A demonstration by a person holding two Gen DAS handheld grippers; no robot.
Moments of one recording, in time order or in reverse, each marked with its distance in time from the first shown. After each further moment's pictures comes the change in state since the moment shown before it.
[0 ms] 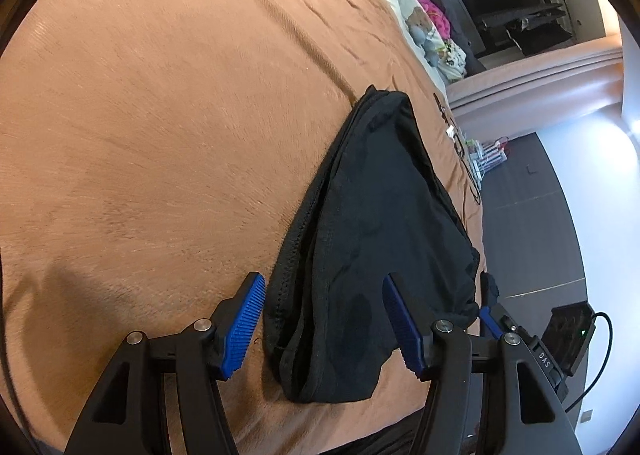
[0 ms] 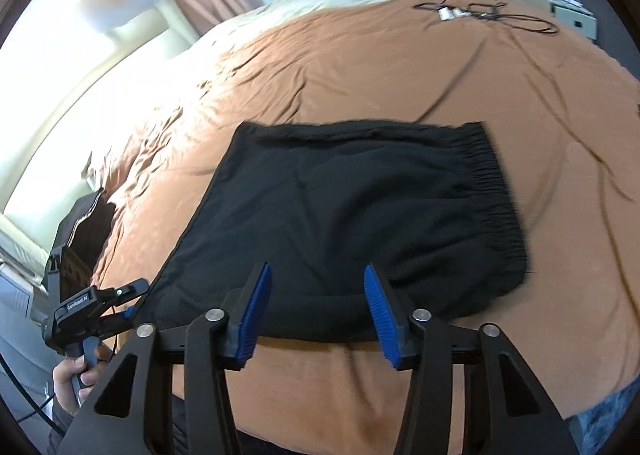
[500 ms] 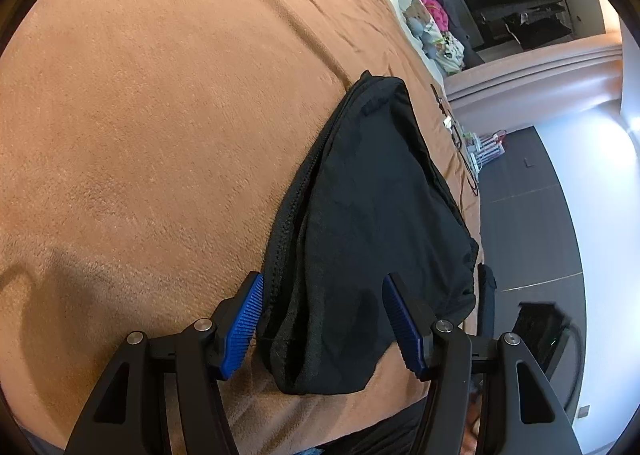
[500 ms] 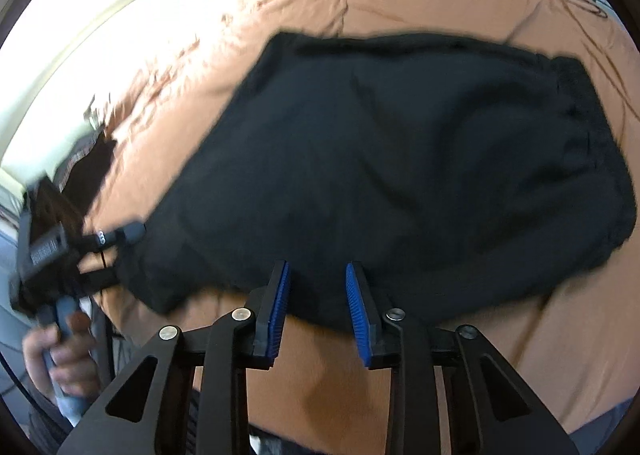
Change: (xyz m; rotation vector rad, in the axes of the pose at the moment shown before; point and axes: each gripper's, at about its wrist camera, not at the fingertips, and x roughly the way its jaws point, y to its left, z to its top) left arm 0.001 -0.002 -0.011 0.001 0.026 -0.009; right arm 0.068 0.023 -0.021 -0.072 0.203 0.008
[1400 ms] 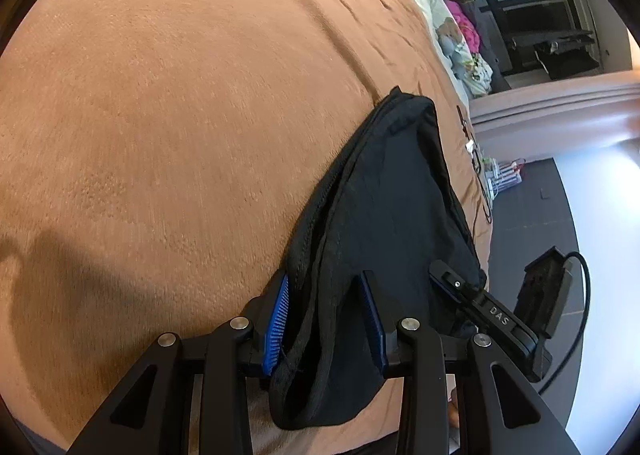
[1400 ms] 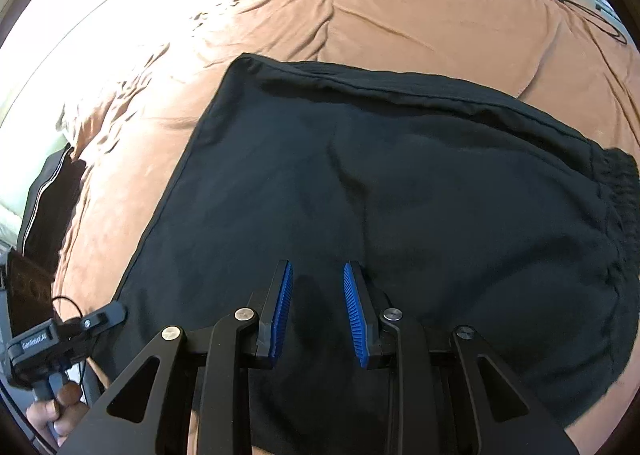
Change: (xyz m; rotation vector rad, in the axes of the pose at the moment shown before) left arm -0.001 0.005 0.006 -0.130 -0.030 0.046; right arm 0.043 0.003 0.094 0.014 0.016 -0.059
